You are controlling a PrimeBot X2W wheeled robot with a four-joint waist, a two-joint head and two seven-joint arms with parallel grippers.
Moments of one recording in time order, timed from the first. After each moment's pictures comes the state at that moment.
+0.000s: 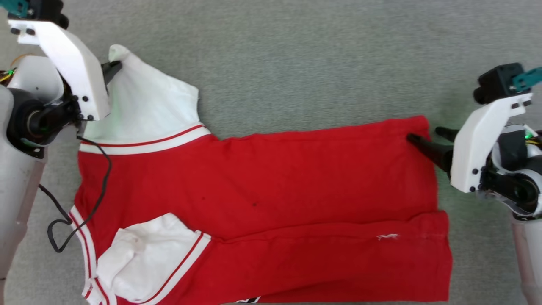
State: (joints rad) left arm -0.92 0.63 -0.45 0.37 -0.92 -0.02 0.73; right arm -0.53 -0.27 0.06 0.05 0.54 0.13 0.98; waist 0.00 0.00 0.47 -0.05
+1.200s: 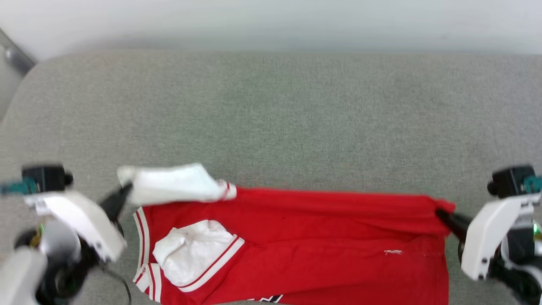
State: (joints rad) left arm -0.28 0.65 -0.30 0.10 -1.03 0.04 0.33; right arm -0.16 -0.31 0.01 -0.05 0.54 0.13 0.79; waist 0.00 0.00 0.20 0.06
